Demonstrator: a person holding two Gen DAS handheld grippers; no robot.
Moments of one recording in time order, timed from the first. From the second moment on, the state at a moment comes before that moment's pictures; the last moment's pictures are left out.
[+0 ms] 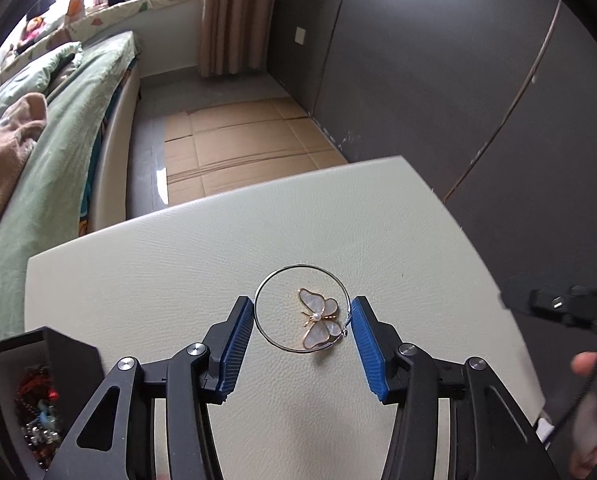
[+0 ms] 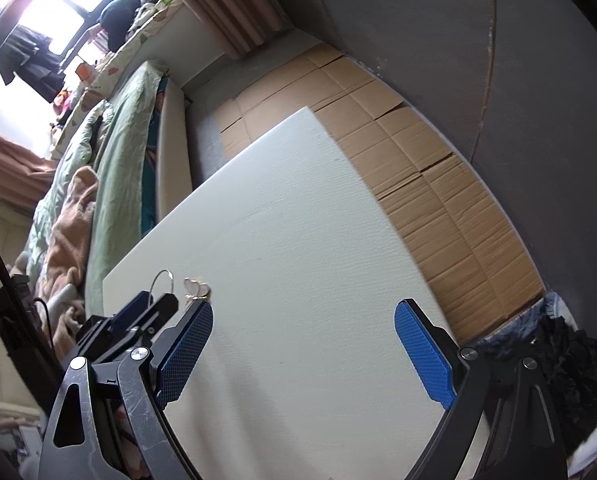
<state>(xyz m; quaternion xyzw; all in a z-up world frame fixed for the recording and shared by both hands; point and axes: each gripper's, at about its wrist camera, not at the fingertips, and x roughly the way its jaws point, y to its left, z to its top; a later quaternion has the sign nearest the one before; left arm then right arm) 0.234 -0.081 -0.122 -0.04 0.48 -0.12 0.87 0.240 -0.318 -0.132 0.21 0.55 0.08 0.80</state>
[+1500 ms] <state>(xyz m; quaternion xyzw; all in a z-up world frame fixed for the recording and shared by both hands) 0.192 0.091 -0.051 -0.18 0.40 -0.06 0.90 0.264 -0.150 -0.157 0.01 0.56 0.08 0.82</state>
